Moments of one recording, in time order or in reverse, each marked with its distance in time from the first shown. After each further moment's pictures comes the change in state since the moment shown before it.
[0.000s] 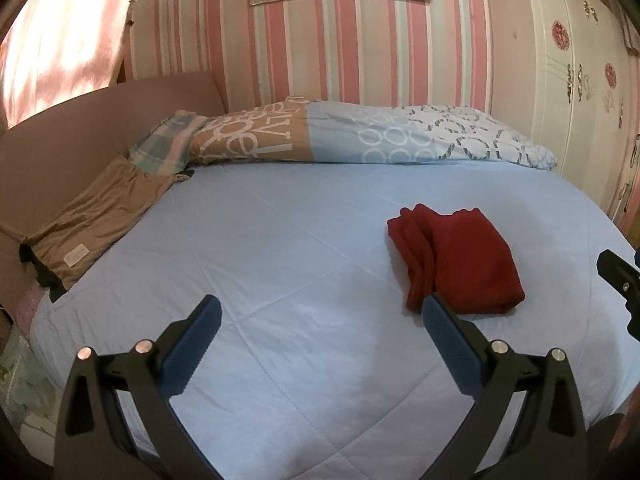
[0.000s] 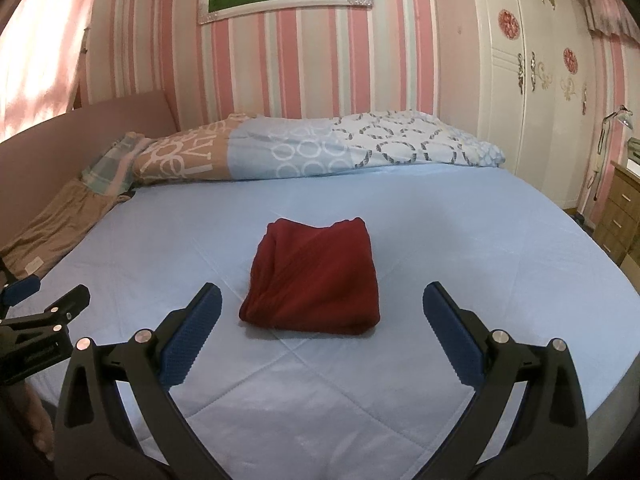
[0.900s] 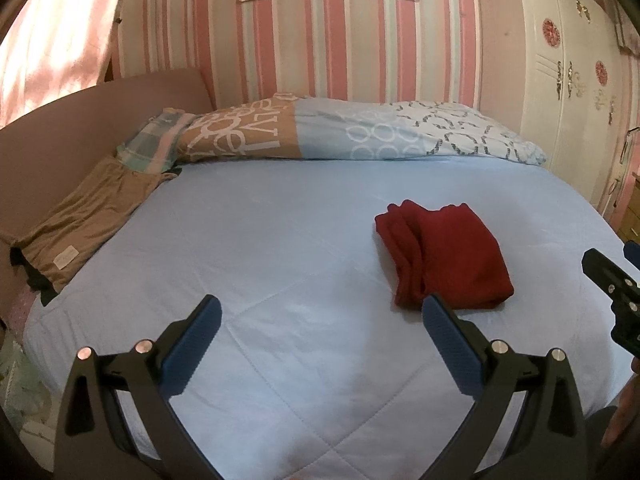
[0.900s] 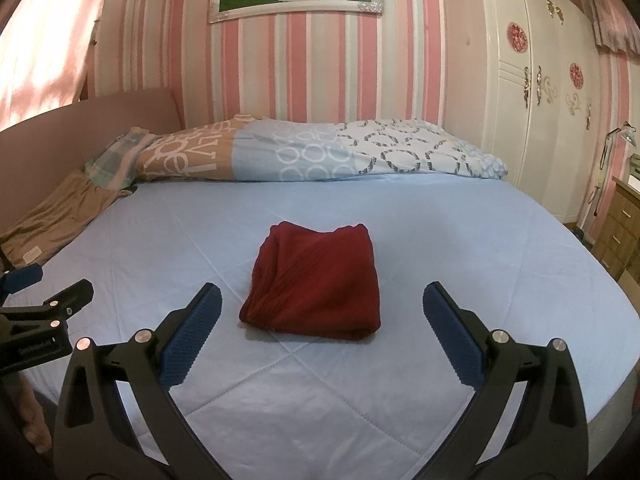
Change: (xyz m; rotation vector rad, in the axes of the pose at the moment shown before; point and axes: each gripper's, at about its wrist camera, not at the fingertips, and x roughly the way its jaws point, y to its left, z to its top) left arm -0.002 0.000 0.003 0.021 0.015 -0.049; right arm 0.000 0.011 -0.001 -0.035 -0.015 -0.006
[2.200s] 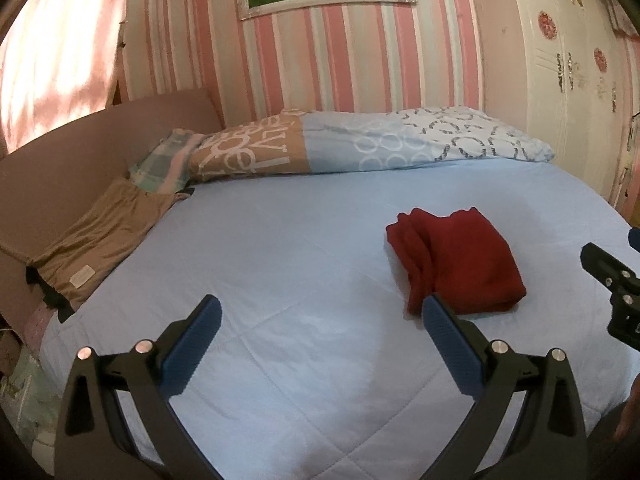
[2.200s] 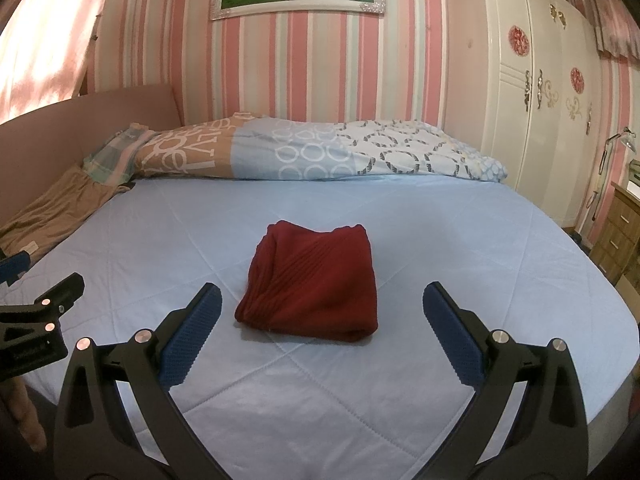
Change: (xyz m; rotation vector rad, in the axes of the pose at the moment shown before) left arm -0.004 -0.006 0.000 0.052 -0.052 0.054; right arm 0.006 -0.004 -0.002 -0.017 -0.001 0.001
